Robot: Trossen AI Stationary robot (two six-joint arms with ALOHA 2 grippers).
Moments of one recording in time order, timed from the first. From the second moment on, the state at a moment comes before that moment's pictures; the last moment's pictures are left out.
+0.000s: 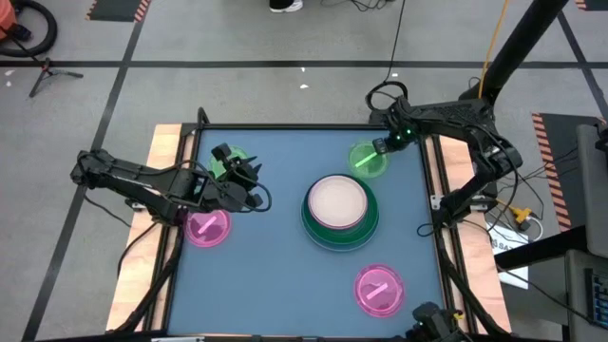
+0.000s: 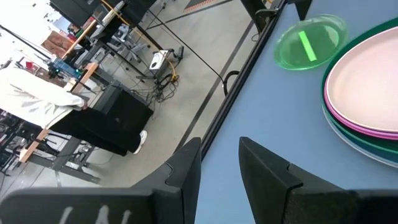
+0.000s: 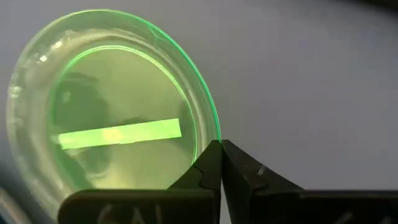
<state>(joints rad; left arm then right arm) -0.21 1.21 1.11 -0.68 -0.99 -0.04 -1.05 1.57 0.87 -0.58 -0.16 0.16</state>
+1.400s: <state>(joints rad) -0.21 1.21 1.11 -0.68 -0.99 -0.04 -0.48 1.23 0.87 -0.57 -0.26 0.34</state>
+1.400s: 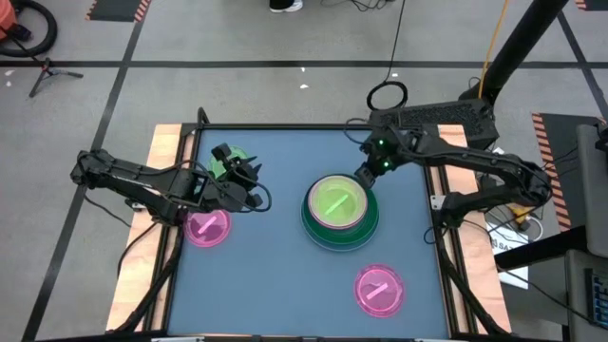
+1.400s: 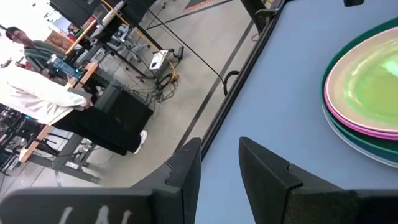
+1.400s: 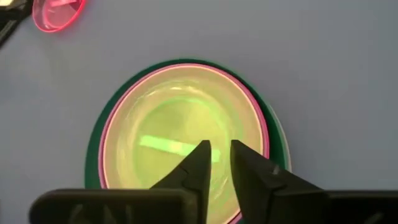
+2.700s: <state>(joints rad) -0.14 1.48 1.11 -0.76 -0.58 -0.29 0.25 1.23 0.87 -0.49 0.32 0.23</state>
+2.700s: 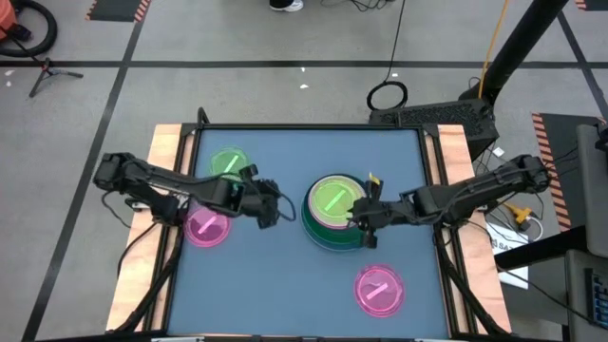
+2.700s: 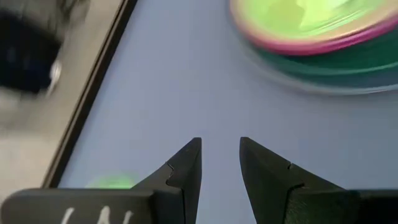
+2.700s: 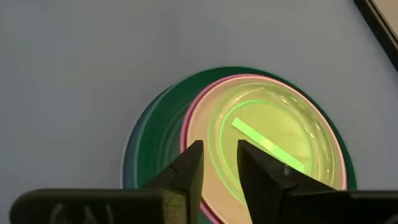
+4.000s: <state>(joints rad) 0.43 1.60 0.80 -0.59 -0.35 -0.43 0.25 1.06 0.87 -0.51 0.39 0.08</state>
